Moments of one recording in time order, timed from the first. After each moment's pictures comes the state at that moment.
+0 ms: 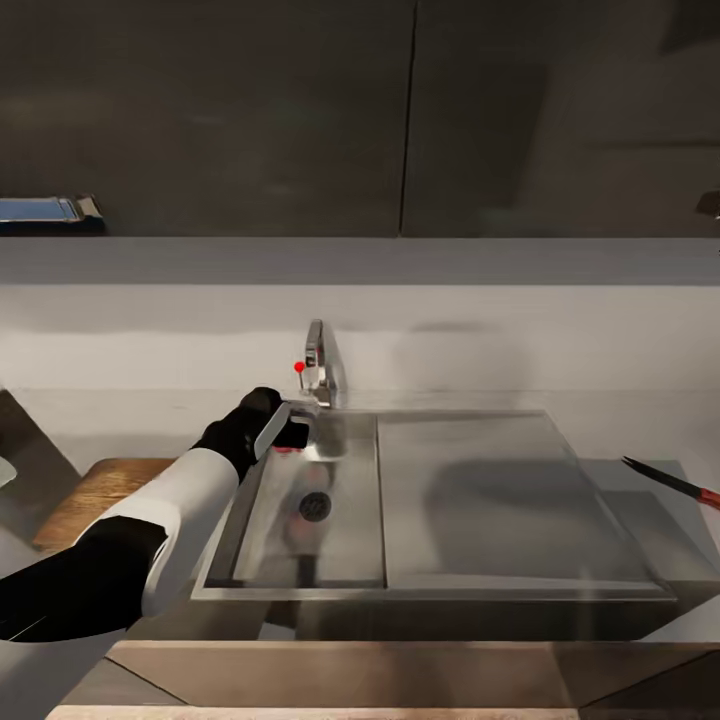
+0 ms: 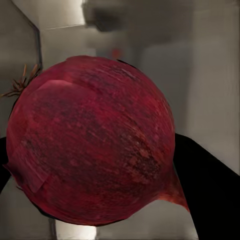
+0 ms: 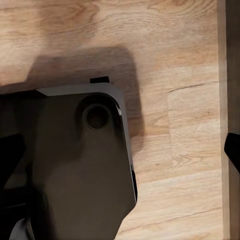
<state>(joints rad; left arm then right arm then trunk) -1.20 -0.12 -0.16 -0.43 0.15 0.89 0.13 -0.15 -0.01 -0.13 -0.02 0.00 -0.31 -0.08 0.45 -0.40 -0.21</state>
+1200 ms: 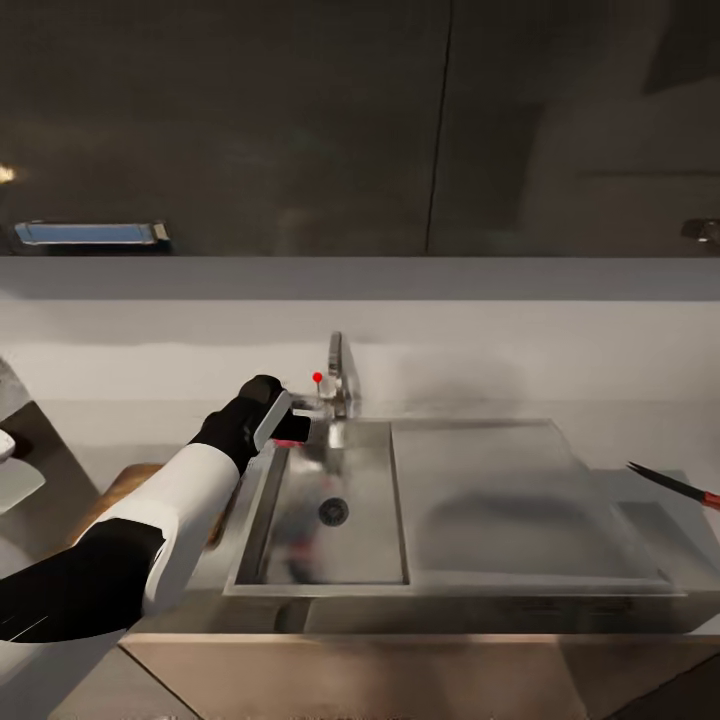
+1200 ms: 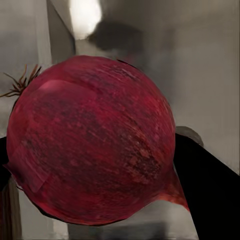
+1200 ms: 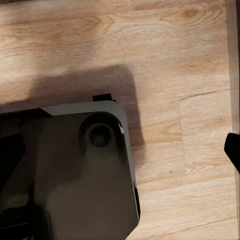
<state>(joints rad) -1.20 -0.12 -0.17 -0.53 0.15 1.01 0.13 -0.15 -0.01 -0.13 -0.02 0.00 -0.31 -0.08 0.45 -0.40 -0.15</state>
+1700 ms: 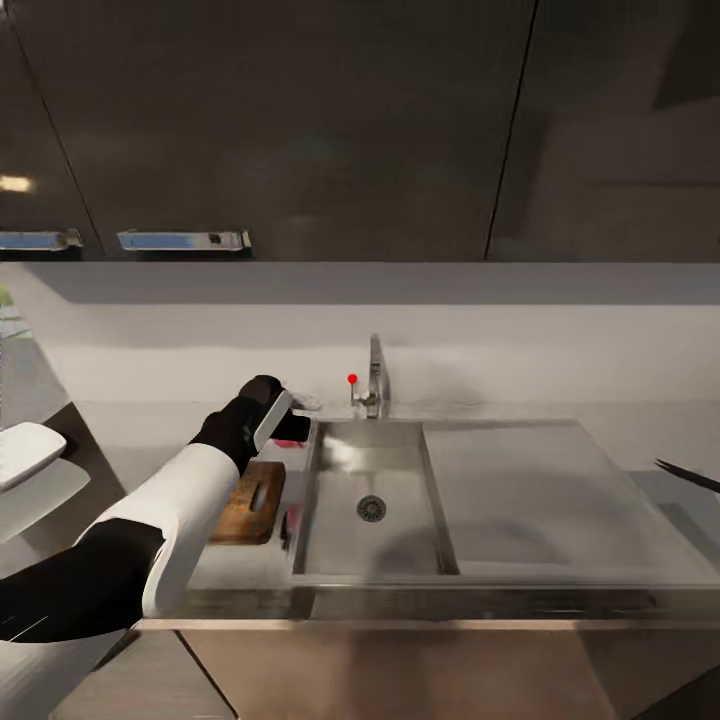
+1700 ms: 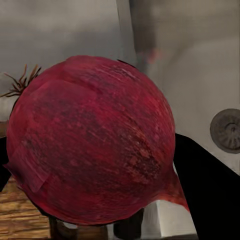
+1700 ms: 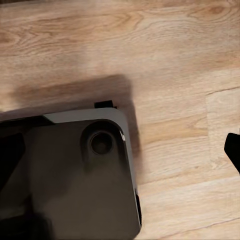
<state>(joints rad) -1.20 -0.12 -0.17 -0.53 0.15 1.01 0.13 -0.15 -0.01 -0.13 -0.02 0.00 -0.31 -0.08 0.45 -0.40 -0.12</state>
